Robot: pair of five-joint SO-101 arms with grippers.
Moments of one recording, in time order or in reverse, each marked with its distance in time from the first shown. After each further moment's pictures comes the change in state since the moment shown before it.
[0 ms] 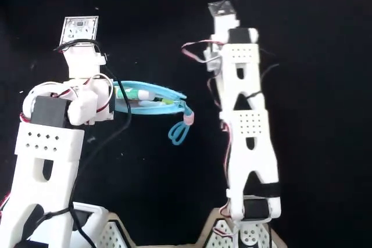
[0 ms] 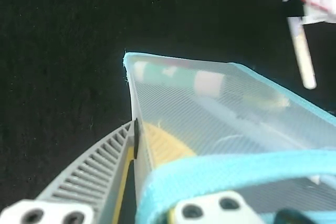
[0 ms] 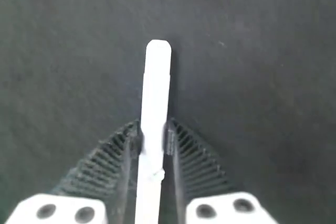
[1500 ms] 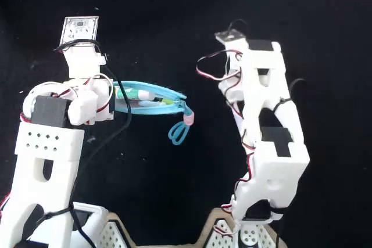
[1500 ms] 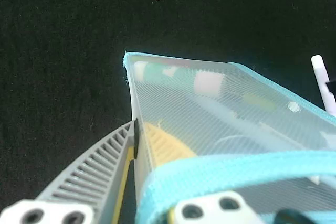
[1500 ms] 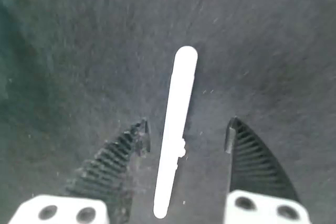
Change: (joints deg) left arm 0.0 0.0 0.0 0.0 0.0; right arm 2.7 -54.7 84.7 -13.7 13.6
